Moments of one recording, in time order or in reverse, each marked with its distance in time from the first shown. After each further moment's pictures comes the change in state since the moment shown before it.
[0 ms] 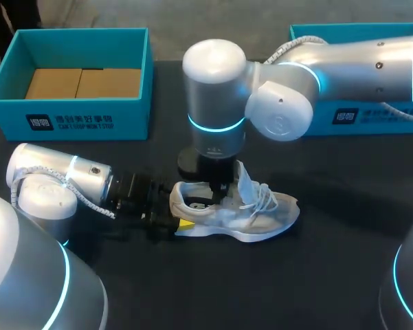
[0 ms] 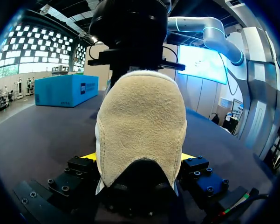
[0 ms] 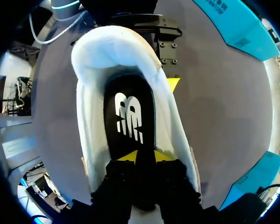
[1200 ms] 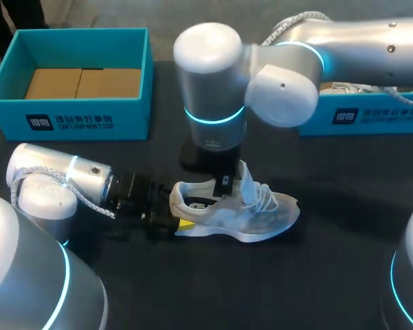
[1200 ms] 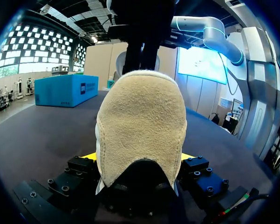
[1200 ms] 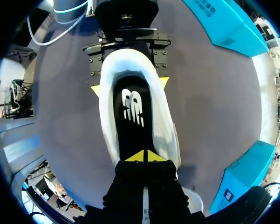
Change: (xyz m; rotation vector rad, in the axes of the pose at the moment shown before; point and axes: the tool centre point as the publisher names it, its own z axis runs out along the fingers) left arm 0.000 0.000 0.000 0.000 0.000 0.000; right arm 0.005 -0.012 -0.040 0.046 -0.056 0.037
